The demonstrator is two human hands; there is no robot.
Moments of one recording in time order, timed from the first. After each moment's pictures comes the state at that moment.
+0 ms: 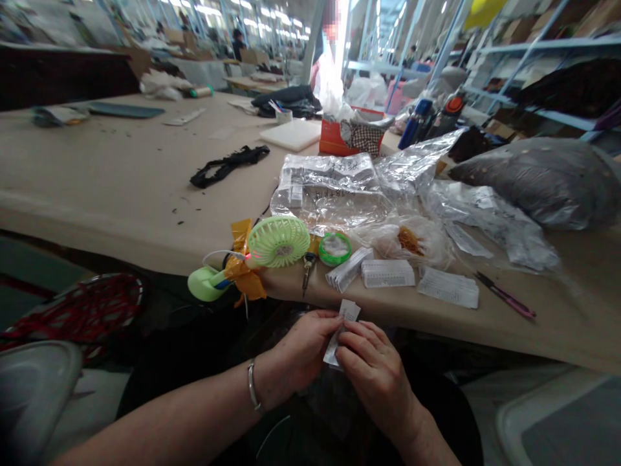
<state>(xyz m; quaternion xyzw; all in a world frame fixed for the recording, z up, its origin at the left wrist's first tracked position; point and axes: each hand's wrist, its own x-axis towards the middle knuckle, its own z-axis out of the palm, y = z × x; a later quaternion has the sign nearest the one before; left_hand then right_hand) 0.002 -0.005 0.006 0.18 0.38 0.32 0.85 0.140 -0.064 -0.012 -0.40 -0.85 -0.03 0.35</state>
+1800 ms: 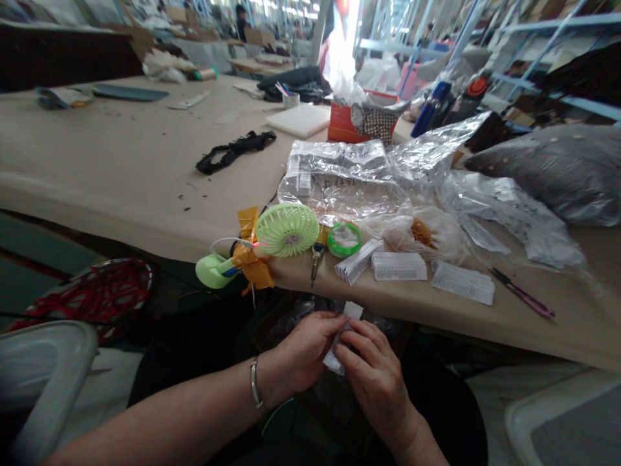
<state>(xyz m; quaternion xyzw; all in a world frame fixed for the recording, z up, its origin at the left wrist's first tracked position) -0.008 -0.017 -0.010 0.15 0.38 0.30 0.86 0.127 -0.076 -0.033 -0.45 -0.80 0.02 0.39</state>
